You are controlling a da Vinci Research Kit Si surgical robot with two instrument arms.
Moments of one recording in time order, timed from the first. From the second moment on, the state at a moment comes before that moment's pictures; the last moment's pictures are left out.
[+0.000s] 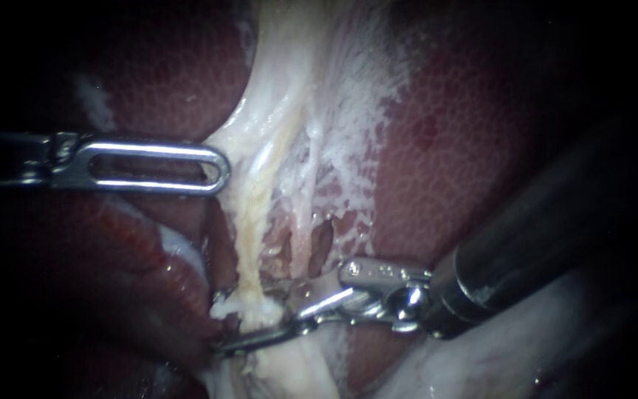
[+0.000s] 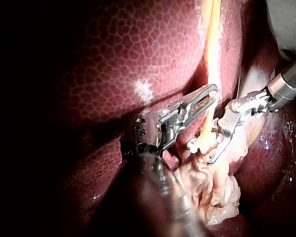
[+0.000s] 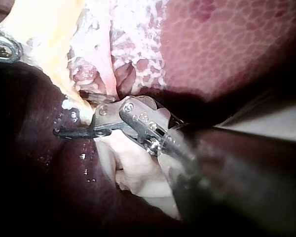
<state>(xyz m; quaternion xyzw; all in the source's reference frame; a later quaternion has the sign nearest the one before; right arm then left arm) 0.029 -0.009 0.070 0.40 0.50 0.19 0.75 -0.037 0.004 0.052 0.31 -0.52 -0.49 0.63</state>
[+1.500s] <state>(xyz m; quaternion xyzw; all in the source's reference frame) 0.029 -0.008 0.071 0.34 0.55 0.10 0.76 -0.037 0.004 0.052 0.31 -0.52 -0.49 0.63</state>
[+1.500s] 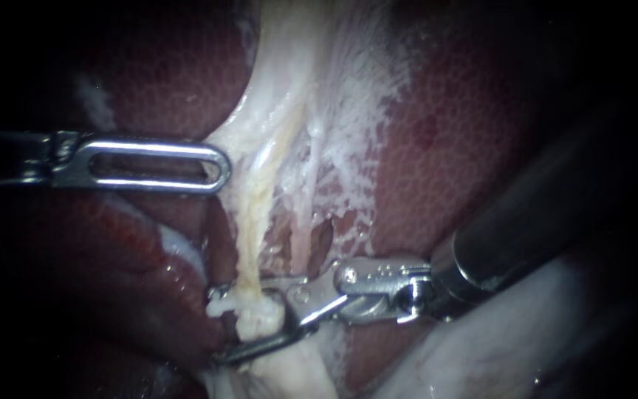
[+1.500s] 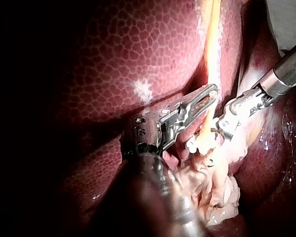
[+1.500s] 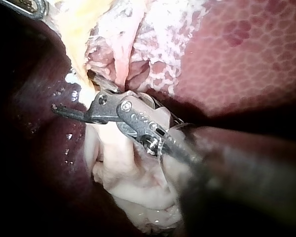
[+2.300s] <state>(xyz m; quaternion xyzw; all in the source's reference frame) 0.029 -0.006 0.068 0.34 0.56 0.11 0.75 -0.037 0.004 0.052 0.31 -0.52 -0.49 0.63</state>
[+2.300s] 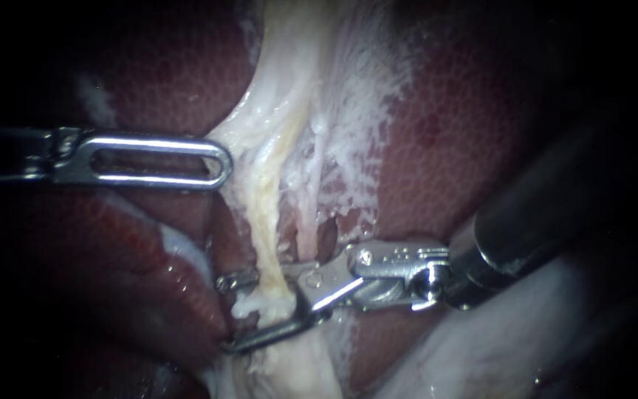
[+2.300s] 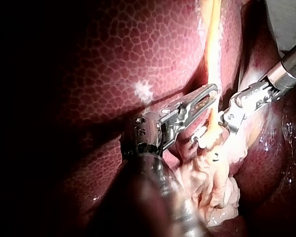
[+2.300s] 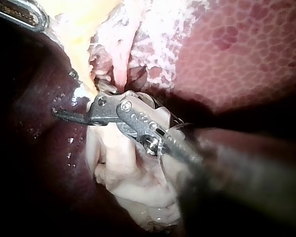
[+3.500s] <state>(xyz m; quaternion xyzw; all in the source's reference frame) 0.015 0.000 0.062 0.29 0.57 0.10 0.76 -0.037 0.004 0.052 0.31 -0.52 -0.49 0.63</state>
